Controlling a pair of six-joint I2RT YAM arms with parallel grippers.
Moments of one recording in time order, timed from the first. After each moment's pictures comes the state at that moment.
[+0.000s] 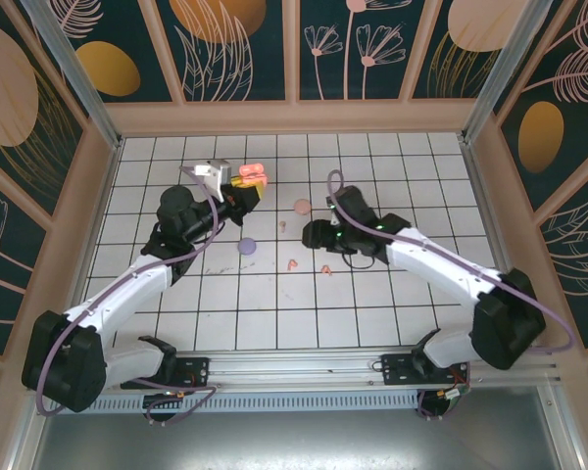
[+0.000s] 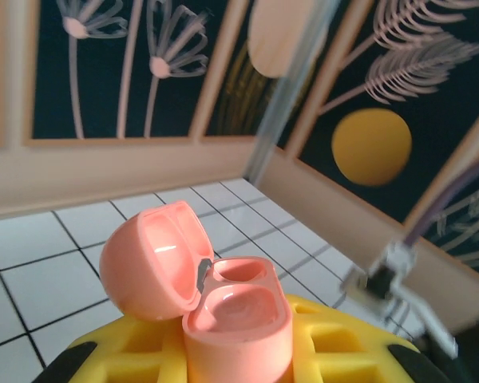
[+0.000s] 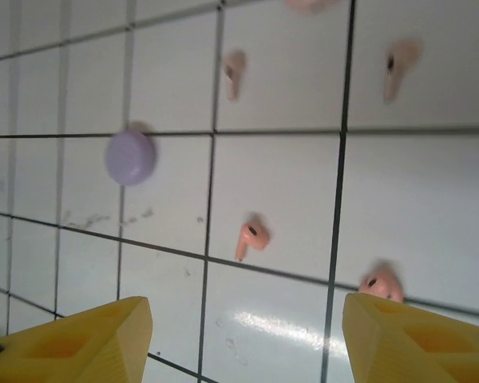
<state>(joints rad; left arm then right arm) -0.42 1.20 0.71 0.49 0.40 -0.38 0.74 1.43 1.03 -0.53 -0.10 0.75</state>
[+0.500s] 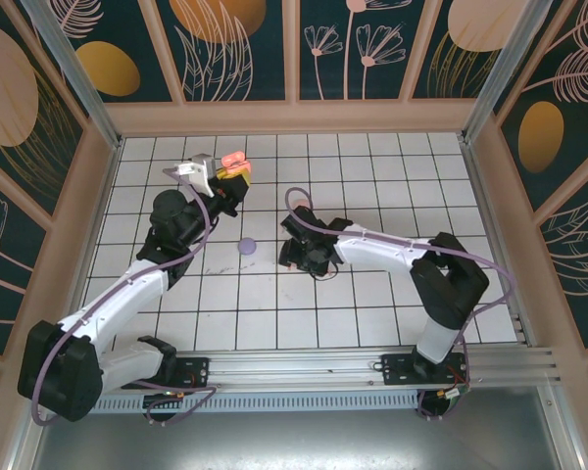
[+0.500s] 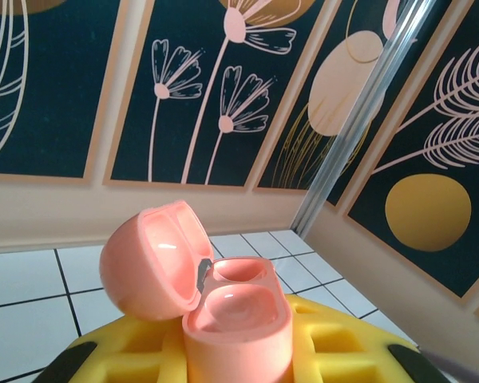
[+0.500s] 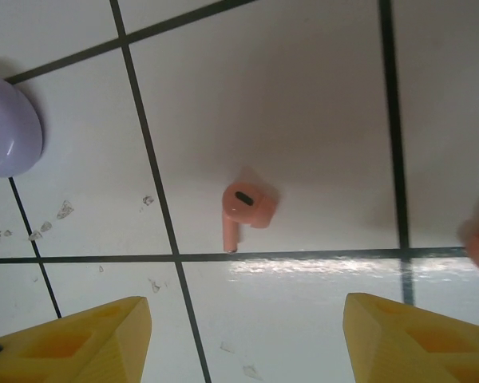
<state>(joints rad) -0.42 1.14 0.71 0.51 0.22 -0.42 0.89 1.75 1.15 -0.56 -0.03 1.05</state>
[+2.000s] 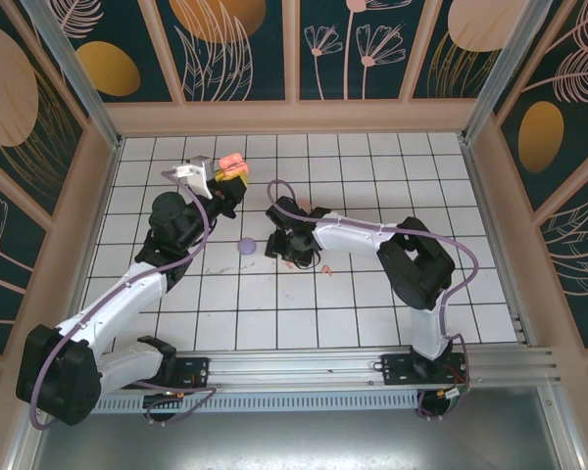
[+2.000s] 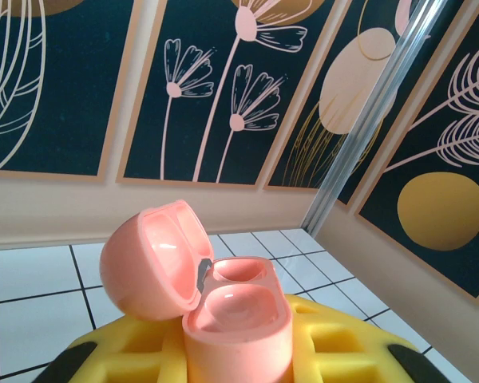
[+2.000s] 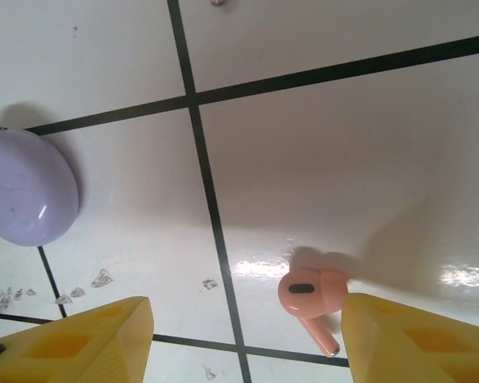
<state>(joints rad) -0.42 1.13 0.69 0.49 0.20 -0.40 0.87 1.95 1.34 -0.57 -0.06 1.00</state>
